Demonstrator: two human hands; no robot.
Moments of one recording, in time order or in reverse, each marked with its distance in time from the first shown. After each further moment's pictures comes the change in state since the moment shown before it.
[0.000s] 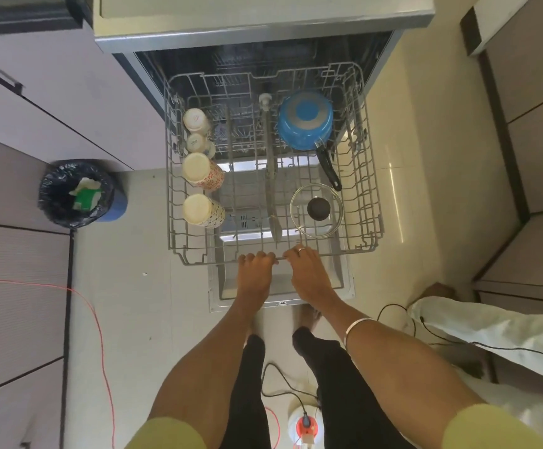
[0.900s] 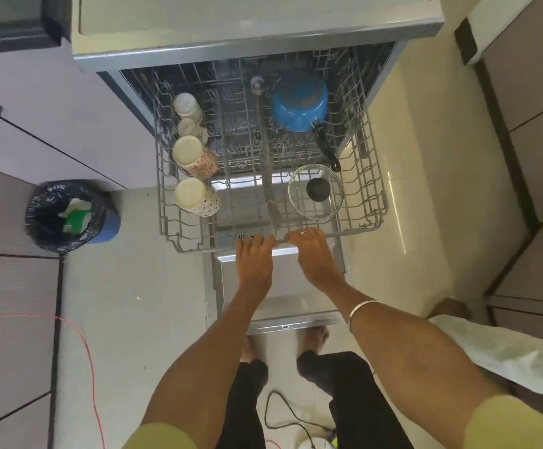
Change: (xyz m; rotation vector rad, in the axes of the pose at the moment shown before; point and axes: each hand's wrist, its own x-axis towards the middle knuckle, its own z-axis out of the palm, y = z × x) left_hand 0.089 -0.009 -0.003 -0.014 0.301 -0.026; right_hand 0.092 0.026 -0.019 0.095 0.226 -0.035
